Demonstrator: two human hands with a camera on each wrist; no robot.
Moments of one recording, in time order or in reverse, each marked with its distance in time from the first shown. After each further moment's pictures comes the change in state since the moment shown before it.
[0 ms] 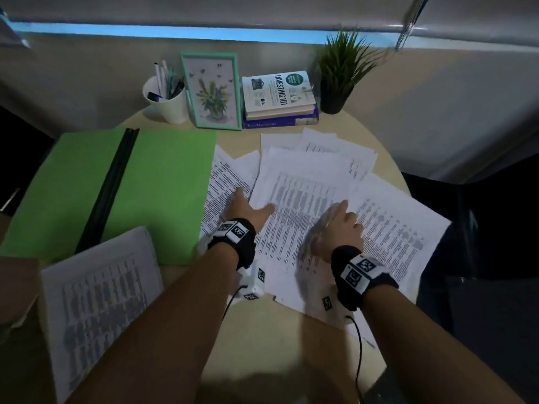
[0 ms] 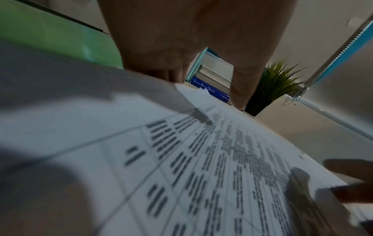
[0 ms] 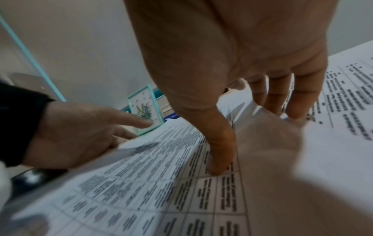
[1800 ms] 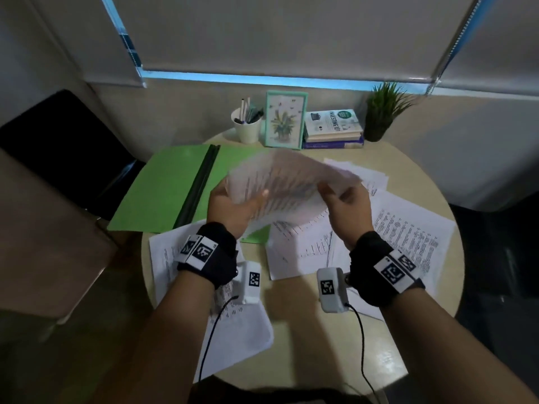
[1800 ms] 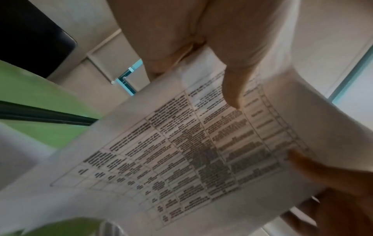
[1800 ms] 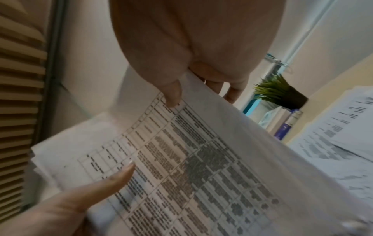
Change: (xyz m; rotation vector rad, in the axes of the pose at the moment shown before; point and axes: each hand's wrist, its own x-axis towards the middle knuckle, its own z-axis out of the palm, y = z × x) left_hand -0.169 -0.079 -0.185 -0.554 0.300 0.429; right_hand -0.179 -0.120 -0.023 1.077 0.219 -0.680
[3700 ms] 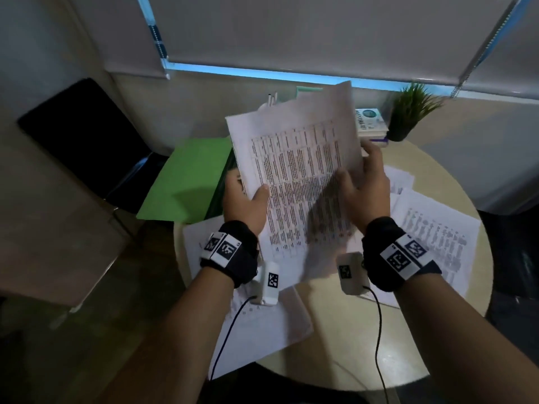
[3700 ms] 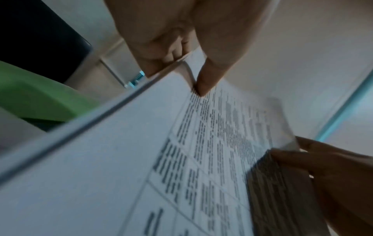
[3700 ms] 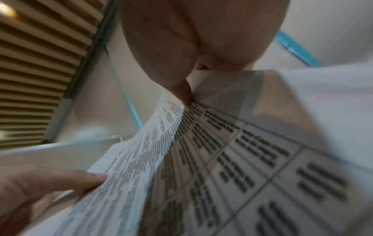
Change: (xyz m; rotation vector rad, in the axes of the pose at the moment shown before) left_hand 0.020 -0.036 -0.052 -0.004 0.082 0.083; right_hand -0.022 -0.038 0.052 -0.388 0.111 -0.120
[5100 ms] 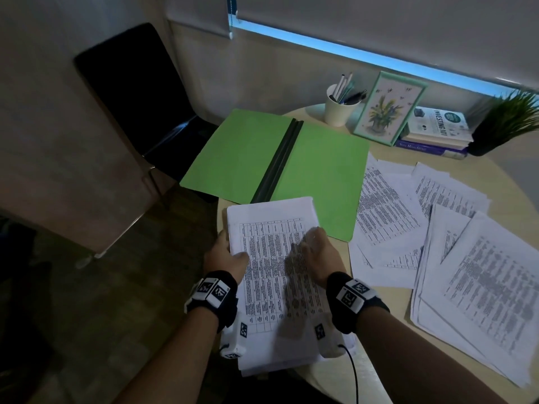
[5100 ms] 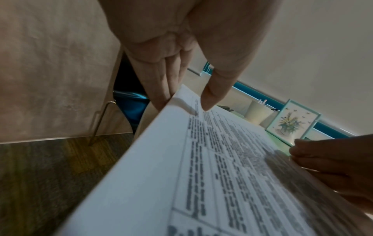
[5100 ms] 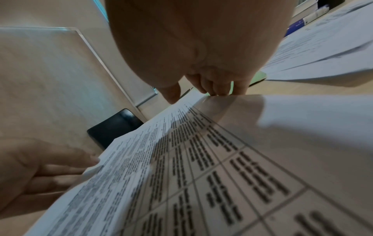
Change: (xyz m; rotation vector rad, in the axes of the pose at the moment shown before) left_hand -0.010 -0.173 -0.136 0.363 0.035 -0.545; right_hand -0.101 0.068 0.192 -0.314 -0.673 0.222
